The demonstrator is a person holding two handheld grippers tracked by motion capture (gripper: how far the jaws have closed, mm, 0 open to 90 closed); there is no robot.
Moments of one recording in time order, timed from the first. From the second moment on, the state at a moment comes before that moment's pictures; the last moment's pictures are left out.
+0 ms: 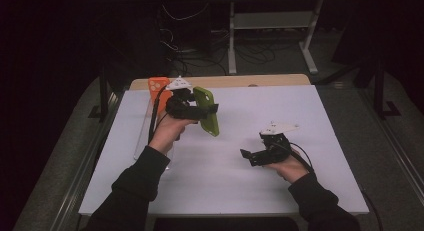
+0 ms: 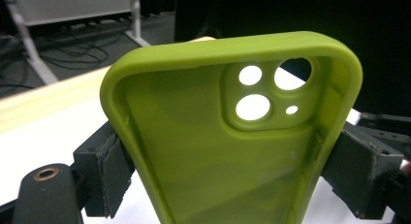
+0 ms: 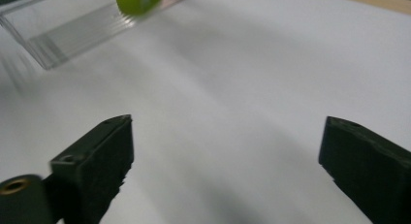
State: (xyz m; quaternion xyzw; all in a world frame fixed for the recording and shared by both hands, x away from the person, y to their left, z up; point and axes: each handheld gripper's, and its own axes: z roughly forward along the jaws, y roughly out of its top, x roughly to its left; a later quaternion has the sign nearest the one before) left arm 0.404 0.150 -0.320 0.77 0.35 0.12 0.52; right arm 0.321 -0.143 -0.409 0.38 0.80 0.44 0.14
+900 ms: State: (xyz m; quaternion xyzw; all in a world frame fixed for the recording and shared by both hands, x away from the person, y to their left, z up) left arm 0.456 0.249 -0.306 0.70 0.50 0.29 0.42; right arm 0.284 -0.196 -0.421 0.39 0.80 0.42 0.15
